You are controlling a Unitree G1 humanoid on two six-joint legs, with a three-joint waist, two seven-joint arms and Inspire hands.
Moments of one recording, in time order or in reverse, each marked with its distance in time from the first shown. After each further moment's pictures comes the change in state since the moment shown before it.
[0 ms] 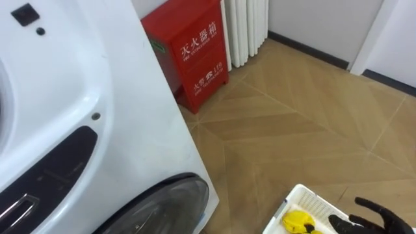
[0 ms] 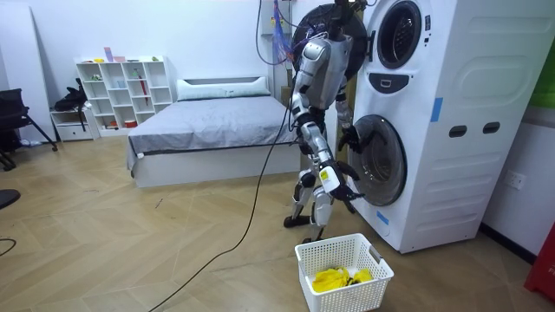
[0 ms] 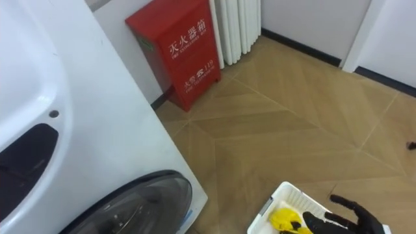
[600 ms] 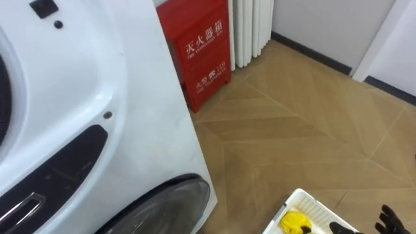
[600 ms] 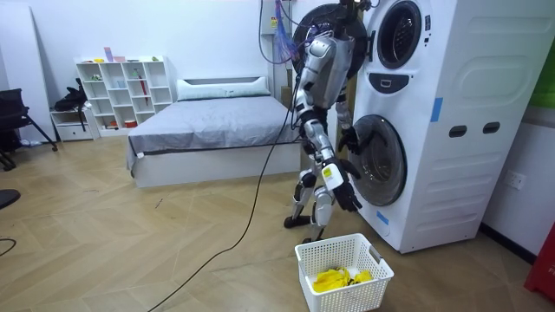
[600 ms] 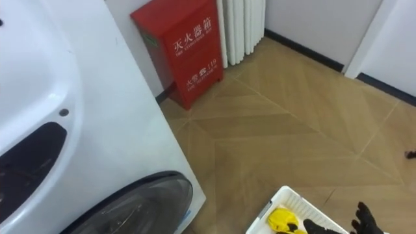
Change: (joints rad) left arm 0.015 0.003 -0.001 -0.001 -0.021 -0.009 -0.006; right arm 0.034 0.000 -0.001 0.015 0.000 -0.004 0.001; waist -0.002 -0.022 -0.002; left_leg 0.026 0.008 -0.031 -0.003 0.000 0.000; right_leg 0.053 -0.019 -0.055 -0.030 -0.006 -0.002
